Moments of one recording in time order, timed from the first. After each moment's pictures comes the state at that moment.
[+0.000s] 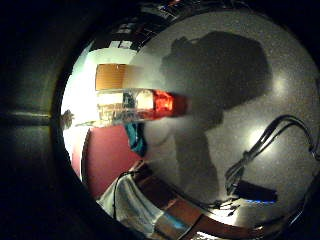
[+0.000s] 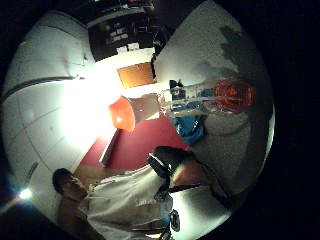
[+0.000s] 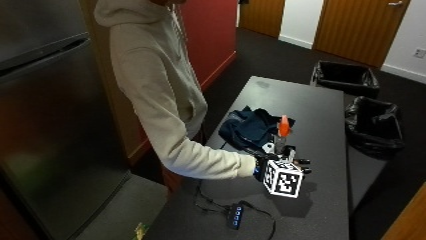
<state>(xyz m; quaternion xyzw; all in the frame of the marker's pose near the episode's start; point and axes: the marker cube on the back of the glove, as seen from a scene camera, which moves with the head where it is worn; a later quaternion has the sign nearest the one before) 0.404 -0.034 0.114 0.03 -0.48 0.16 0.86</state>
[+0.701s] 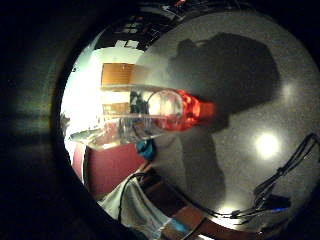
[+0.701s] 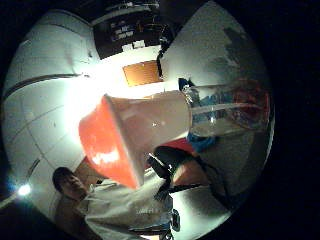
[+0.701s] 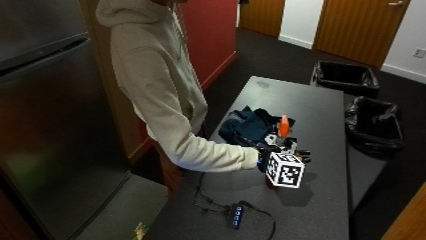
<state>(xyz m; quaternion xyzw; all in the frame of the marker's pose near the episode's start) 0.364 -0.064 0.116 0.03 -0.52 0.13 0.85</state>
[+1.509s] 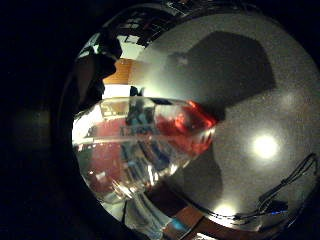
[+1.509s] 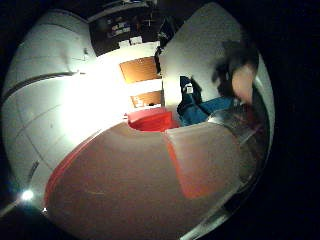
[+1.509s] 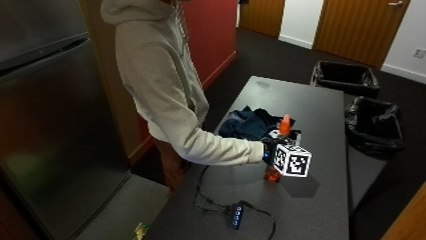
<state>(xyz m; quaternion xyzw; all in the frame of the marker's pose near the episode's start) 0.339 -0.097 0.115 0.01 -0.49 0.12 0.86</state>
